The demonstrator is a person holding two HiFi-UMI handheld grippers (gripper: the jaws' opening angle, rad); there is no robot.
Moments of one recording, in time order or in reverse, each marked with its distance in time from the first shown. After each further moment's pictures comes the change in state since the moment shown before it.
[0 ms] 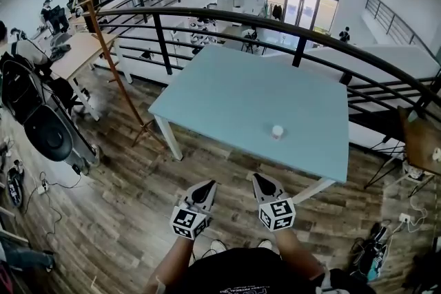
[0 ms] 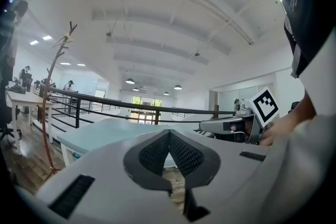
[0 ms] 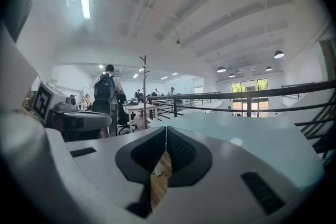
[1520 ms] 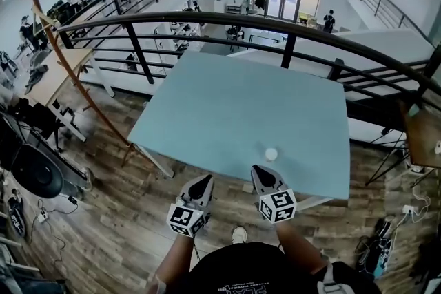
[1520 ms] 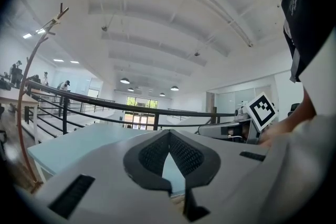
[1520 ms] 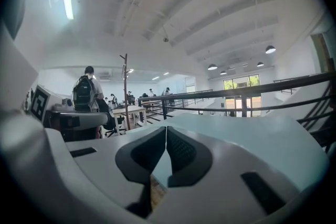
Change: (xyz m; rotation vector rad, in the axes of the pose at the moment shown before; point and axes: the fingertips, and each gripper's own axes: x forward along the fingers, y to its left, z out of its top) left arm 0.176 0.083 0.036 0.000 -0.017 -0.065; right arm 0.136 -0.136 0.035 0.076 -0.002 -0.067
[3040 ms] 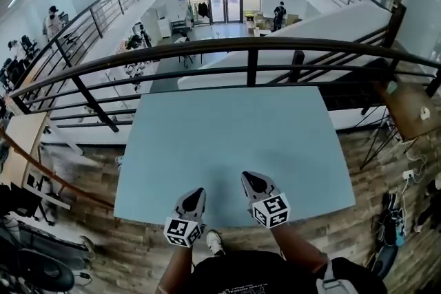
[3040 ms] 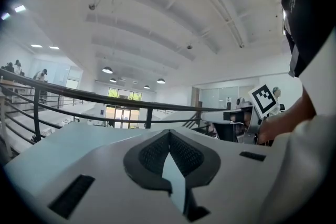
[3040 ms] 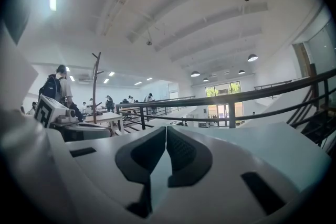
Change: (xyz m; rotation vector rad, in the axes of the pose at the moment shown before) left arm 0.197 0.121 0.004 0.005 0.097 -0.208; right arm 0.150 -0.118 0.055 0.027 -0.078 -0.202
